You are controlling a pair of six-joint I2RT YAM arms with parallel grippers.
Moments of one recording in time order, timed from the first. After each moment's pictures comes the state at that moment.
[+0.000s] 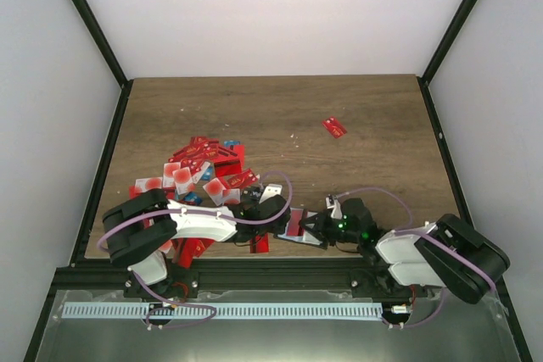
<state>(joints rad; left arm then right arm) -1.15 1.66 0.73 -0.03 -0.25 -0.87 0.67 1.26 0.01 0.72 -0.46 1.28</state>
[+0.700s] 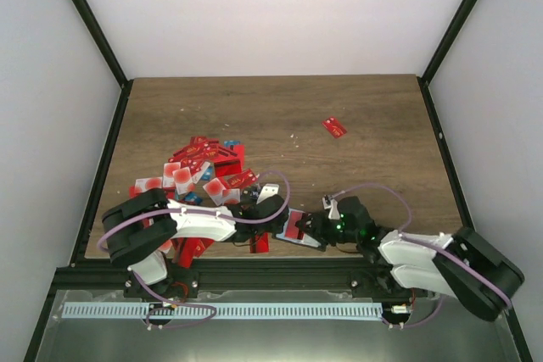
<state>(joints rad) -1.14 1.65 0.72 -0.03 -0.27 -0.90 0.72 1.17 0.05 0.54 -0.44 1.20</state>
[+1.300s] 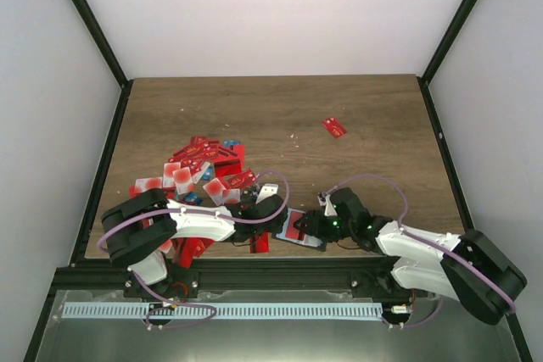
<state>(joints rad) -1.13 1.65 0.71 -0.03 -0.27 -0.90 0.72 1.08 0.21 0.10 -0.43 0.97</state>
